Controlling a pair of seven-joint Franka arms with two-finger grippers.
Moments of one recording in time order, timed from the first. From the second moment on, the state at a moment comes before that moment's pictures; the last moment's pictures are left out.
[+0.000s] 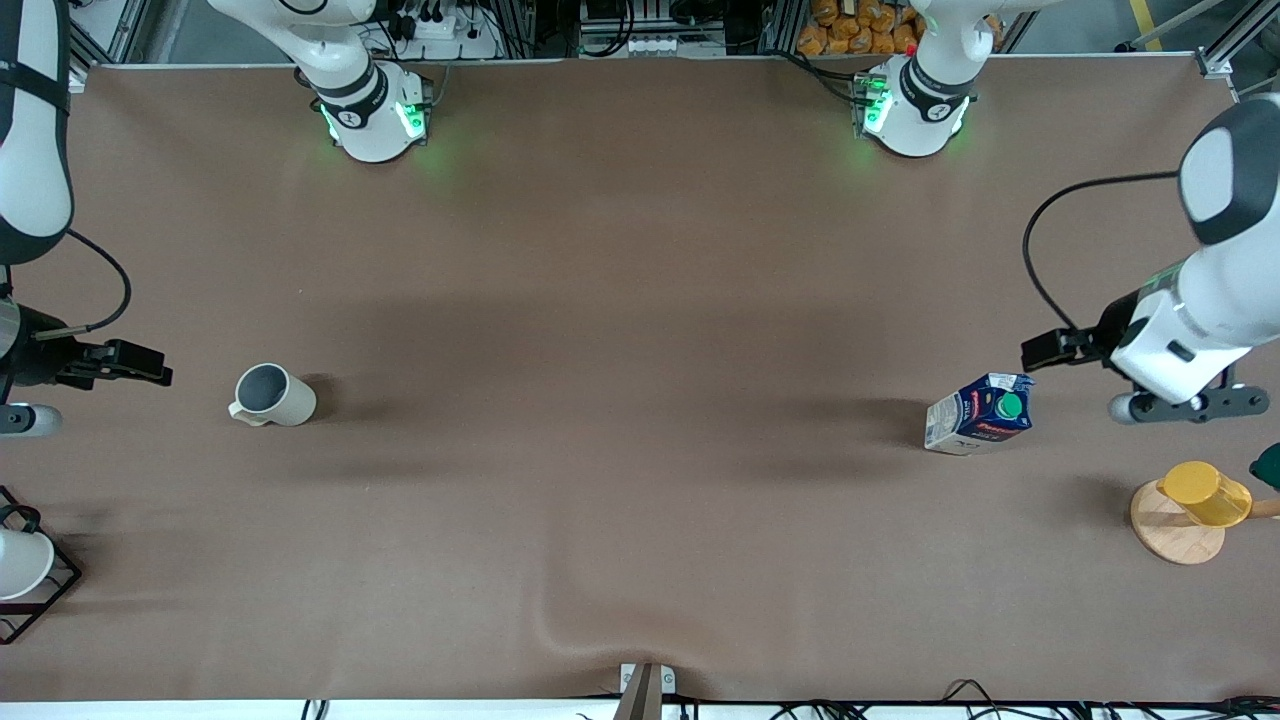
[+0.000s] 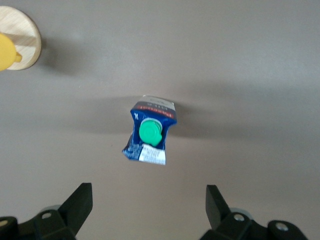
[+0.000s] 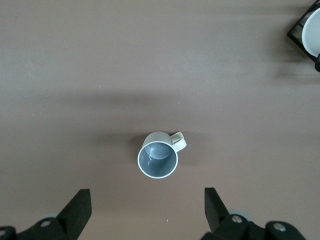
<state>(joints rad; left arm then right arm) 0.08 0.25 -0.15 -1.58 0.03 1.76 -0.14 -0.09 0.27 -0.03 -1.50 0.01 1.71 -0.17</state>
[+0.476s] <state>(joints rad) 0.09 0.28 -0.15 -1.64 0.03 1.81 -0.14 -0.10 0.32 -0.04 -1.62 0.00 1.80 -0.18</state>
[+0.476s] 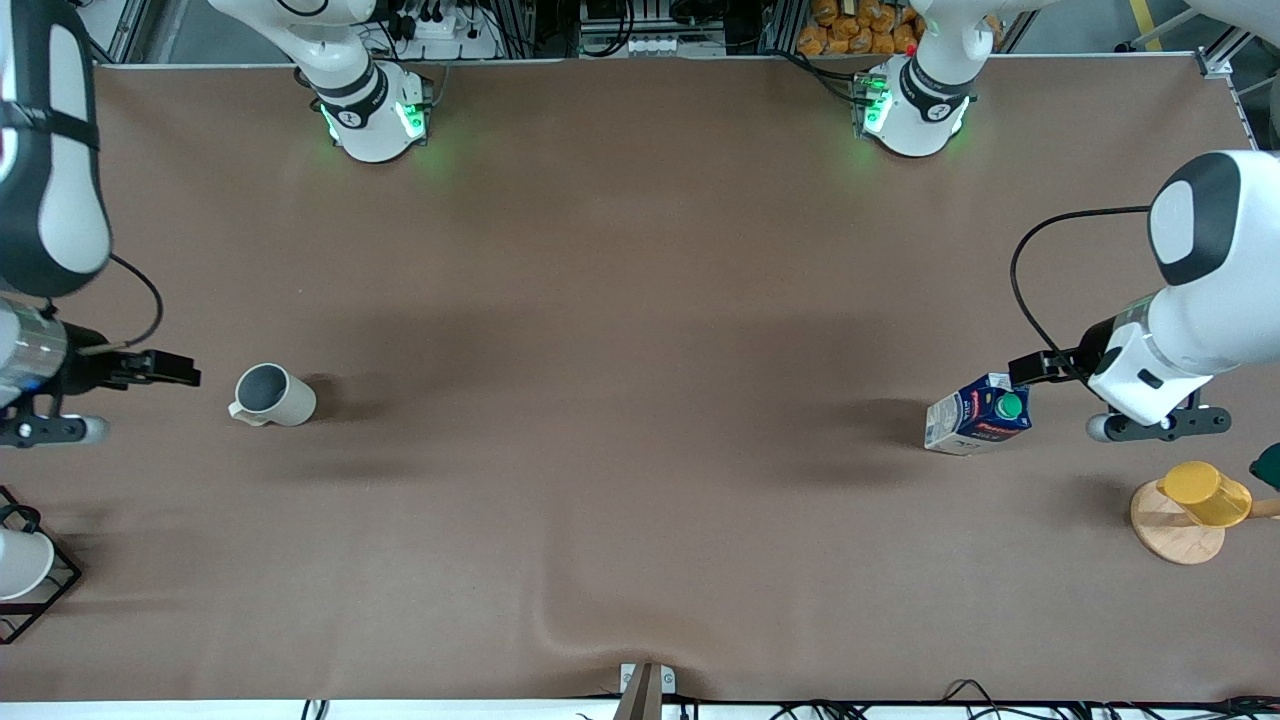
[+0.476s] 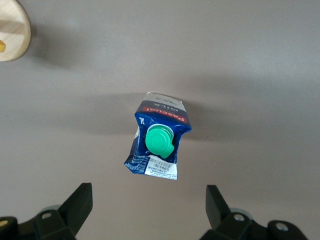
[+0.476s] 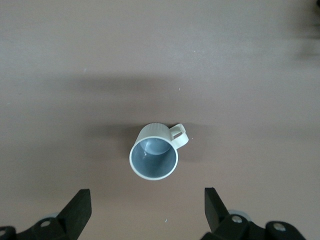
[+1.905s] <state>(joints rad) 0.07 0.41 -0.16 -1.64 0.14 1.83 -0.12 -0.20 0.48 -0.03 -1.79 0.02 1.98 -0.32</state>
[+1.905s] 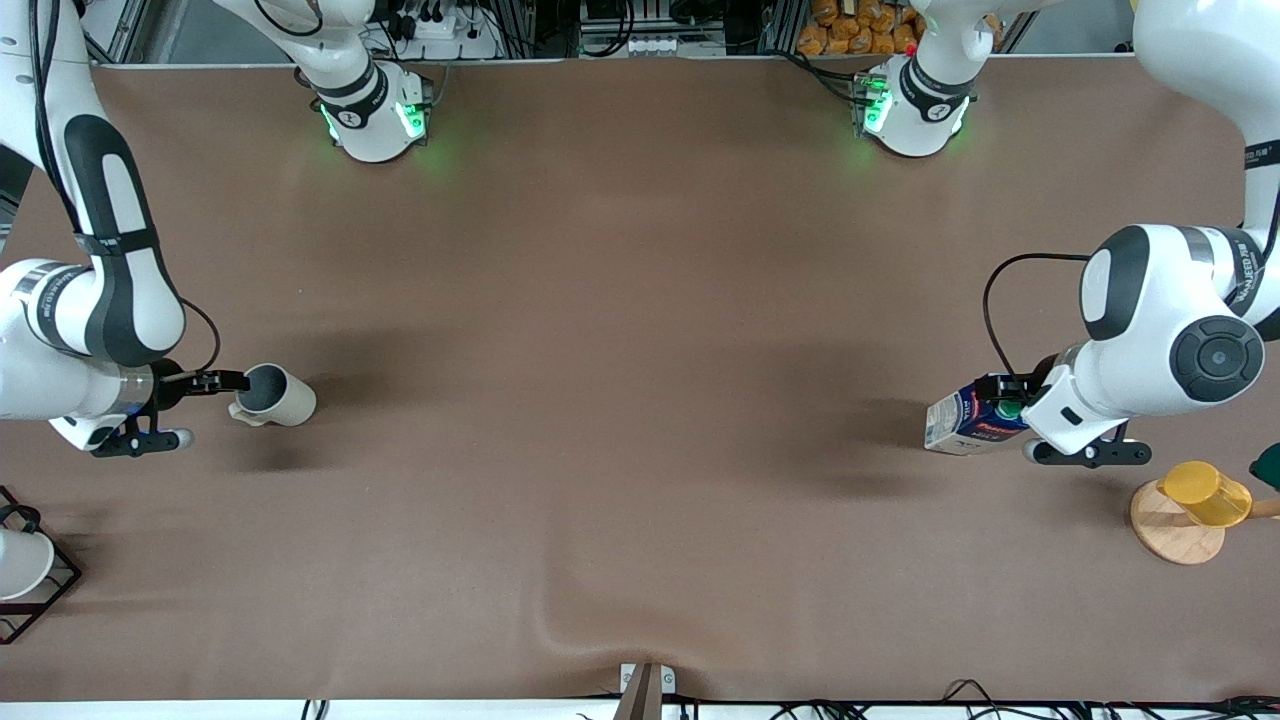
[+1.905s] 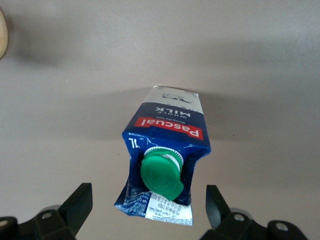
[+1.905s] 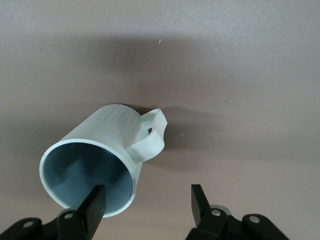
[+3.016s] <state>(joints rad) 0.07 0.45 -0.16 -1.63 0.14 1.84 -0.12 -0.08 0.47 -0.01 -1.63 0.08 1.69 0.12</state>
